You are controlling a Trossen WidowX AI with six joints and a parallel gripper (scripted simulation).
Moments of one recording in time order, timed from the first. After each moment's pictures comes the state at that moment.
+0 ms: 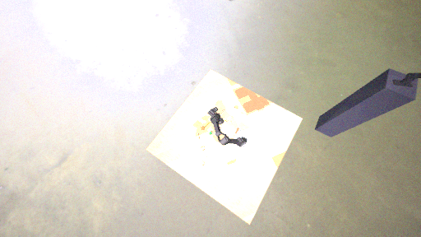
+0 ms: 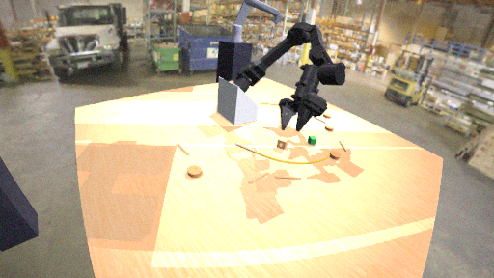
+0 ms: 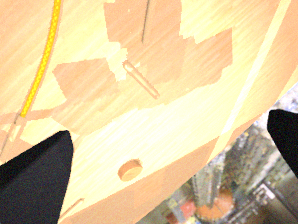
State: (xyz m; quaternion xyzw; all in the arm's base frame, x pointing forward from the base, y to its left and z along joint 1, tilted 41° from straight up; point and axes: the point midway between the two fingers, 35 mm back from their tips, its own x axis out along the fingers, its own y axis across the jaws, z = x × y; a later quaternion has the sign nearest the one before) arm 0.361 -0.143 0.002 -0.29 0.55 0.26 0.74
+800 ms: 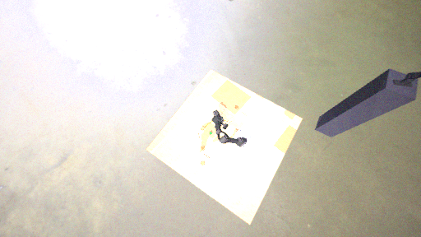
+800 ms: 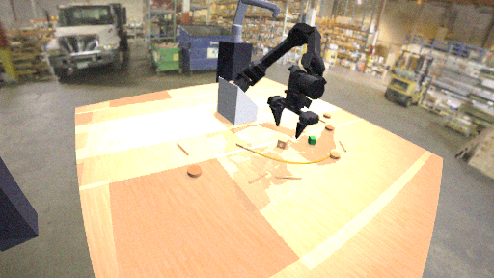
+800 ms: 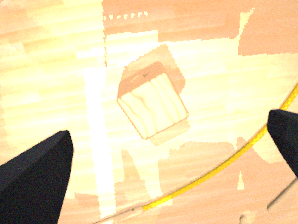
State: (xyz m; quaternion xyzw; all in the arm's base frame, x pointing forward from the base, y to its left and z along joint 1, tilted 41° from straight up) arm 0.313 -0.051 0.000 -0.28 0.31 0.57 0.70
